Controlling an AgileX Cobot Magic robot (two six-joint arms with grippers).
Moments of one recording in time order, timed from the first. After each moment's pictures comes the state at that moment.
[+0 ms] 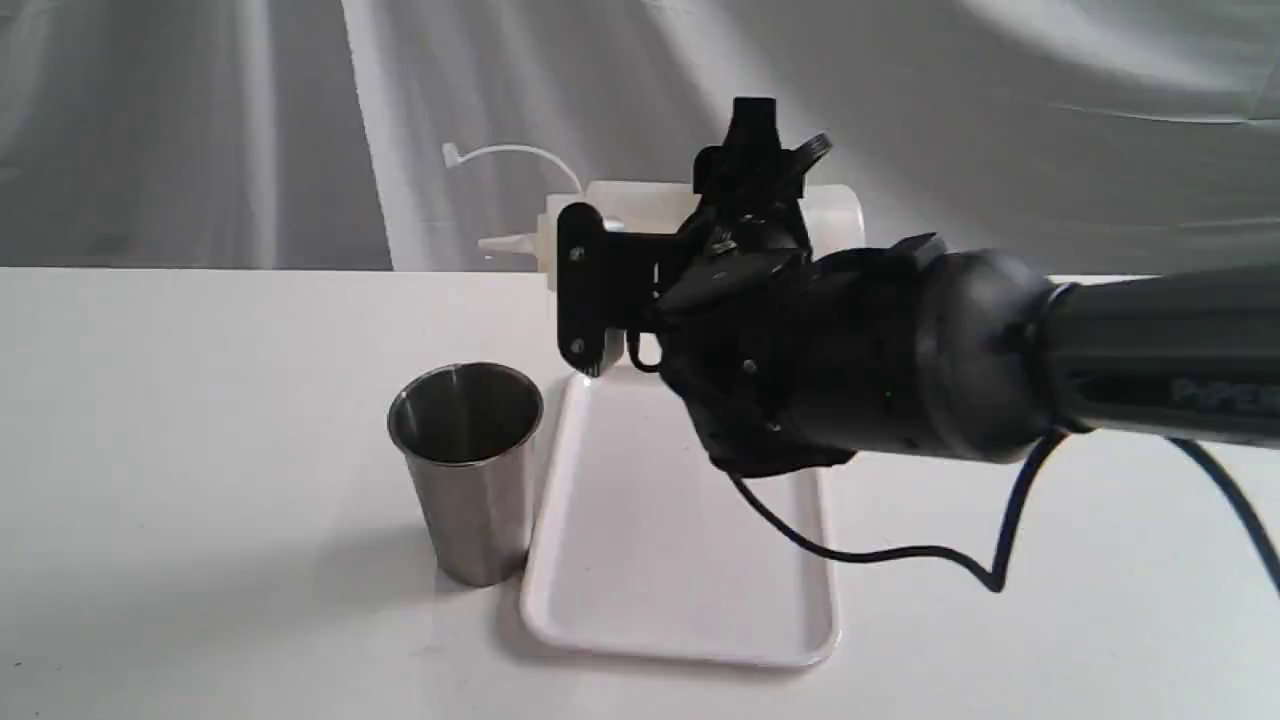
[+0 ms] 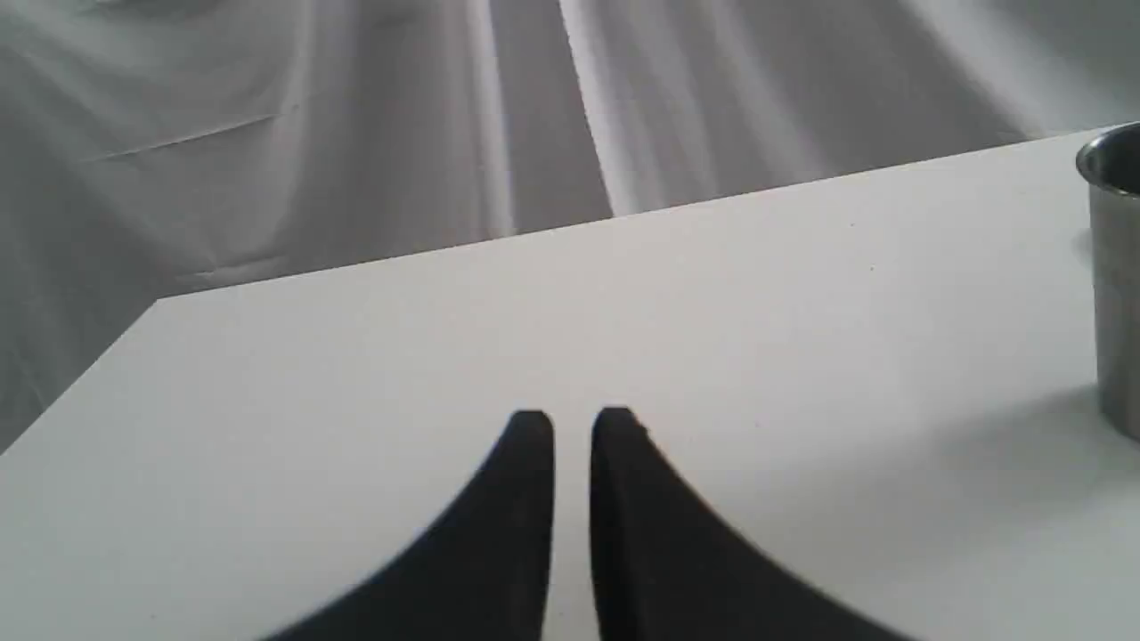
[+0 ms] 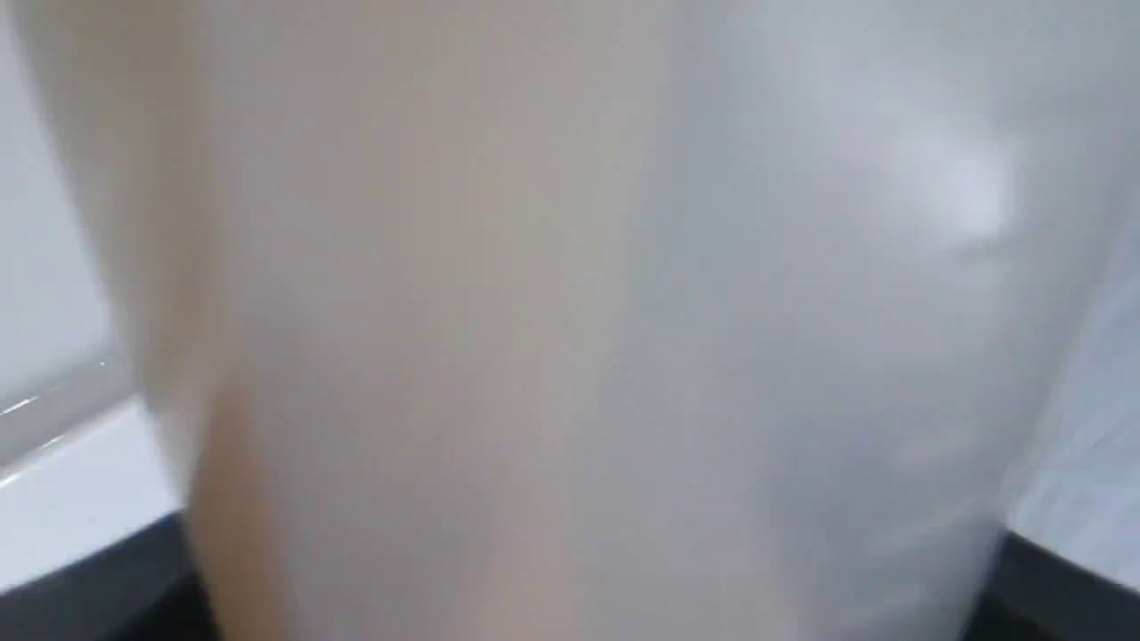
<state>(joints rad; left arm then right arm) 0.06 0.00 0.00 0.18 0.25 0.04 0.62 1.97 -1.35 -1.60 0.82 0.41</state>
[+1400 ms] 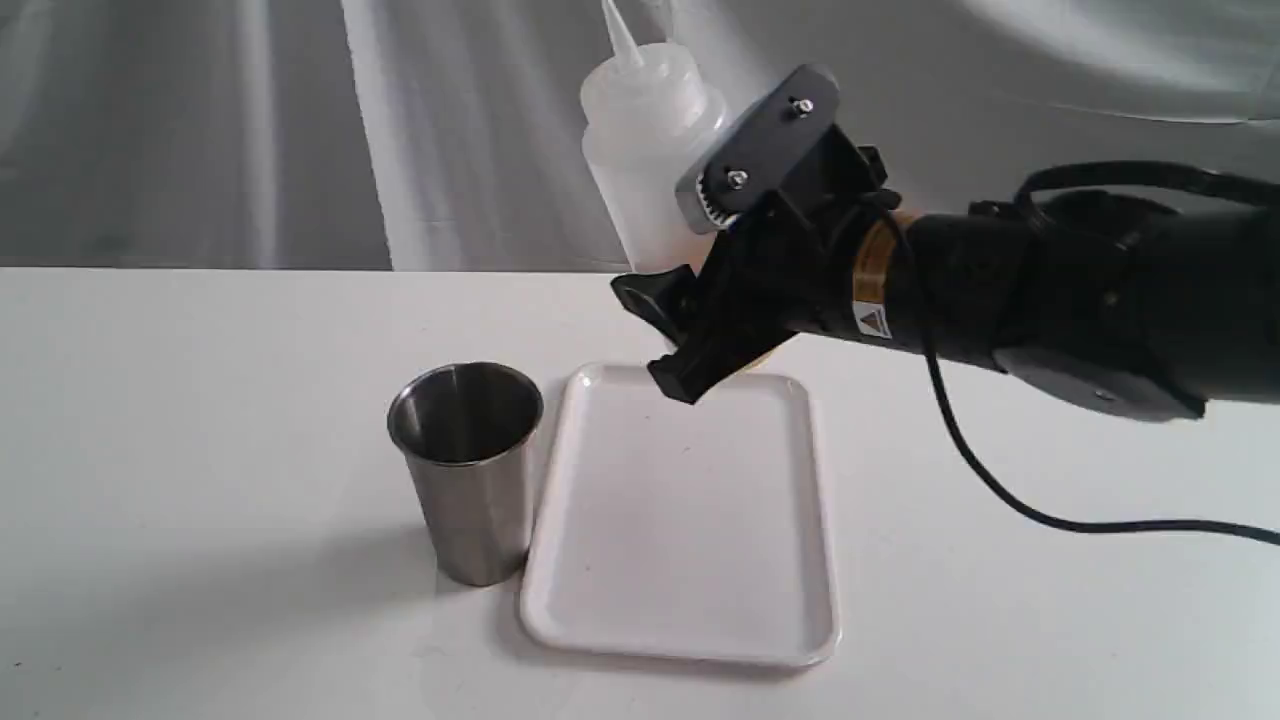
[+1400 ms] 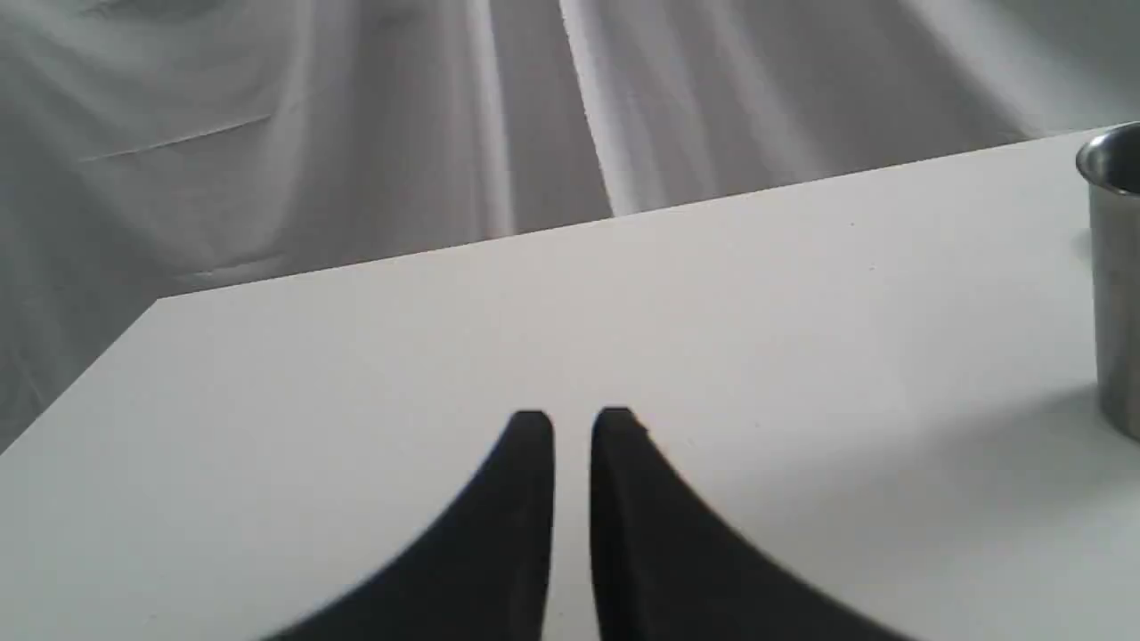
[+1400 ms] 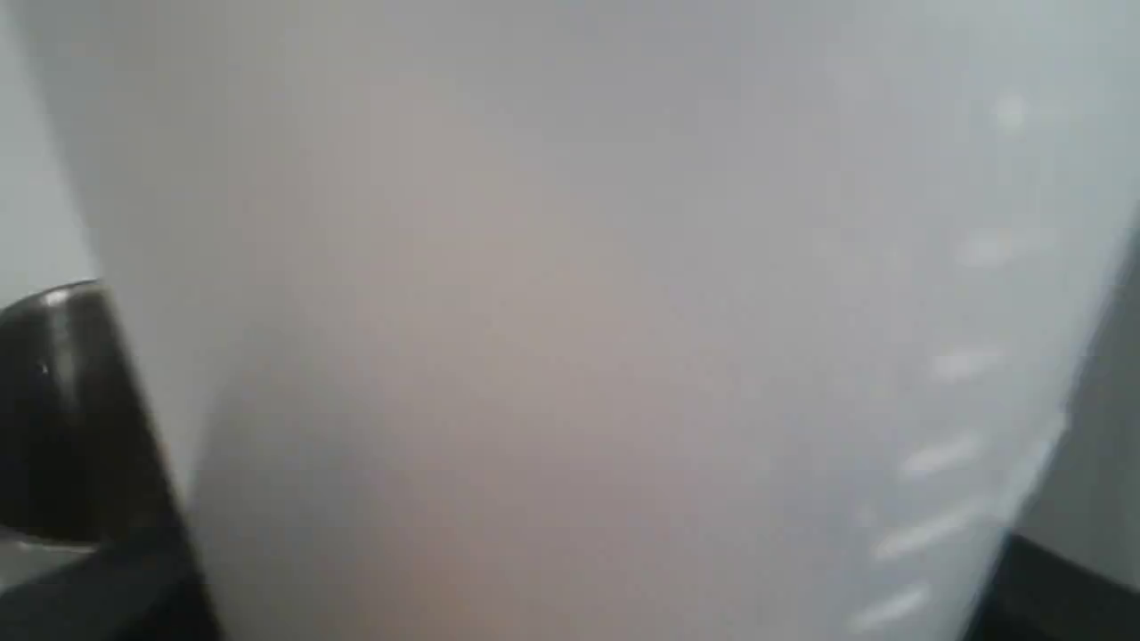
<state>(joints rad) 0.06 0.00 0.00 0.18 0.25 0.04 0.30 1.75 -1.07 -0.81 -0.36 0.33</state>
